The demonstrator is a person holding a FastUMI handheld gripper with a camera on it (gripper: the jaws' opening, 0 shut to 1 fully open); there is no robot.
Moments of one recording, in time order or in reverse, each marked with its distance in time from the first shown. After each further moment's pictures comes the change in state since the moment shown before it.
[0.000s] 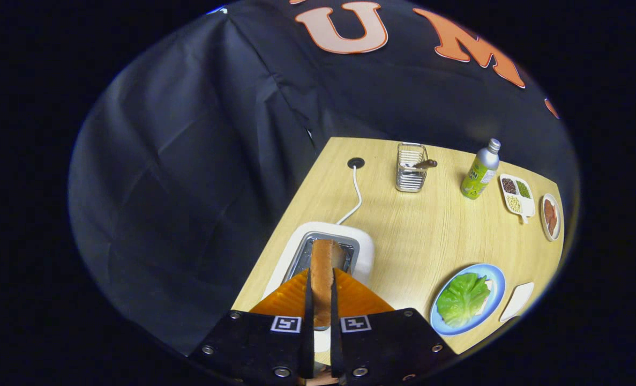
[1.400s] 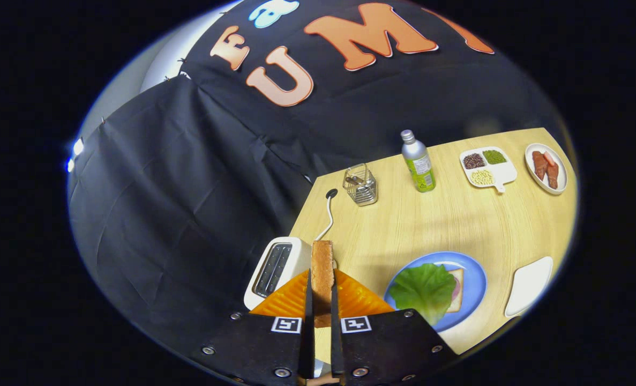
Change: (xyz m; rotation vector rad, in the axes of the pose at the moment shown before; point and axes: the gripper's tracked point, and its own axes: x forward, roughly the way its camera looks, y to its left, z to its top) arm -0.102 -0.169 -0.032 0.297 -0.219 0.217
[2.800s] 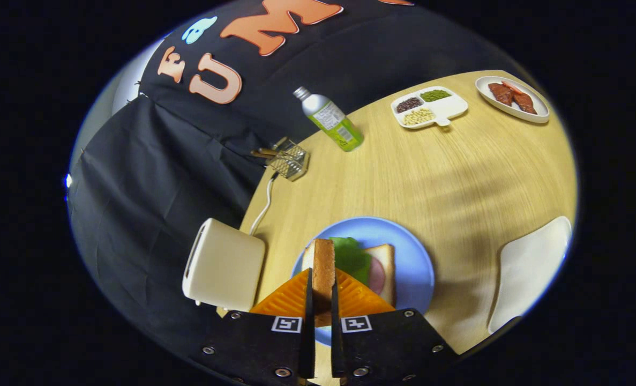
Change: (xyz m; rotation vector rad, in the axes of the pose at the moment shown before) arm 0.043 -0.182 -0.079 0.118 0.052 -0.081
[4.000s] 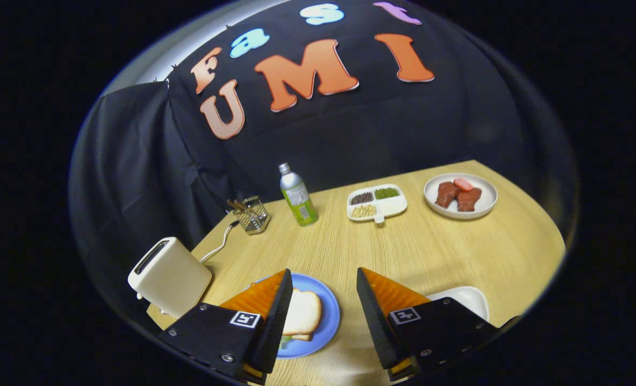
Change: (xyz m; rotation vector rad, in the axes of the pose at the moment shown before) arm -0.112 -0.022 0.085 -0.277 -0.523 -0.254
